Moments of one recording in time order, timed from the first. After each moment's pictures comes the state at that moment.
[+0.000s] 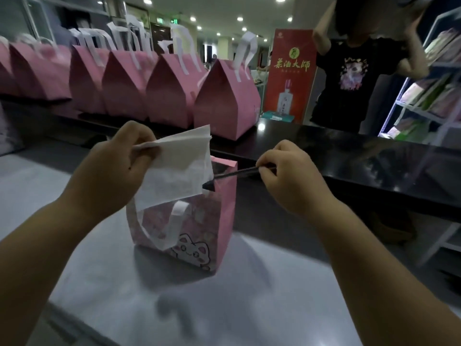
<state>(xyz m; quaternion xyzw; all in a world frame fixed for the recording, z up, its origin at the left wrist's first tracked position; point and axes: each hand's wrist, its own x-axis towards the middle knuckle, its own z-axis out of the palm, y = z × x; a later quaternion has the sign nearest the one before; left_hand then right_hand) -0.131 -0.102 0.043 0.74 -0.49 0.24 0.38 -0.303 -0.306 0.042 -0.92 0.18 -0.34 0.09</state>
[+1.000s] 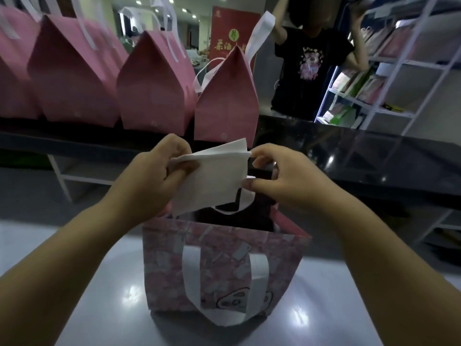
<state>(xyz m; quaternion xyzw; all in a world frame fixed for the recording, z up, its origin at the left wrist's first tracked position) 0.062 -0.170 0.014 0.63 -0.63 0.05 0.44 -0.144 -0.290 0.047 -0.90 0.32 -0.21 0.19</state>
